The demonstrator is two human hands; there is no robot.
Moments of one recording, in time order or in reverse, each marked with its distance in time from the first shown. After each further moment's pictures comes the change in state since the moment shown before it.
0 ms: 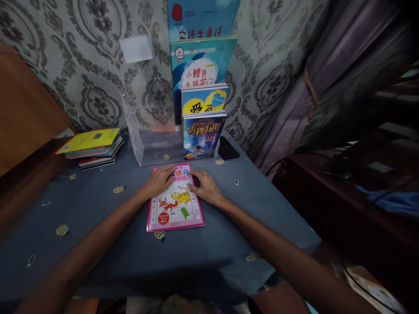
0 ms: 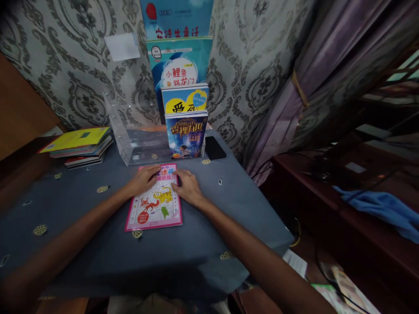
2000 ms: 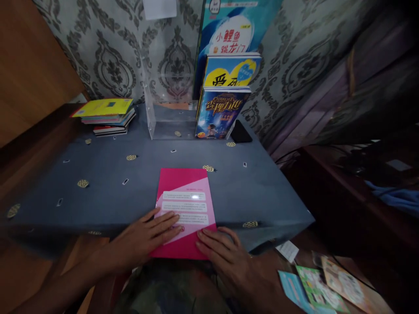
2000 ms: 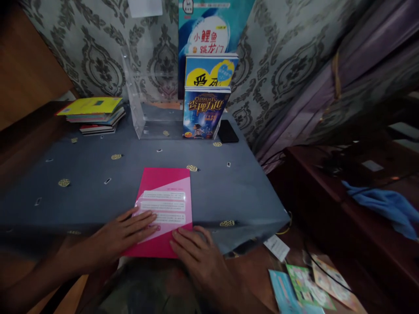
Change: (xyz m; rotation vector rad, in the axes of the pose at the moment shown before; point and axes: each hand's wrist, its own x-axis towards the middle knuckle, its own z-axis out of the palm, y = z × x) left_hand -0.221 0.133 -0.060 -0.079 -0.347 0.281; right_hand -0.233 -0.071 -0.013 -0.166 -0.138 -0.520
